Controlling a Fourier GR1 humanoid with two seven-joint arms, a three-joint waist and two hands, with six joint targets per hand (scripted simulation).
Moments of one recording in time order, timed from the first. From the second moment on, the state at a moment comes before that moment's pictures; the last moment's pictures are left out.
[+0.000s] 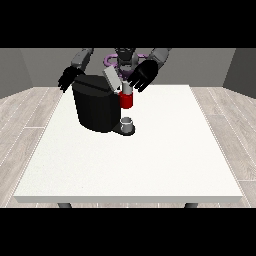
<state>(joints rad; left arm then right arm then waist) -1.18 0.44 0.11 -0.63 -0.62 -0.14 -0.11 -0.34 -0.05 -0.05 -1.36 -0.02 -0.15 -0.06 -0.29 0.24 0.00</state>
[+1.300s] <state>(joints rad) -1.16 0.44 0.12 -0.60 -0.65 -0.16 -0.13 -0.31 -0.04 -0.05 -1.39 -0.03 -0.16 -0.05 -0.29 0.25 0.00</state>
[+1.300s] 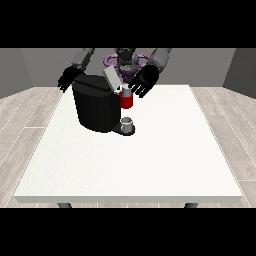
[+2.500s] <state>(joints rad) -1.17 0.47 0.06 -0.61 -0.74 -0.19 -0.18 -0.32 -0.03 -0.06 -1.37 -0.03 -0.18 -0.07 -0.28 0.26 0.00</state>
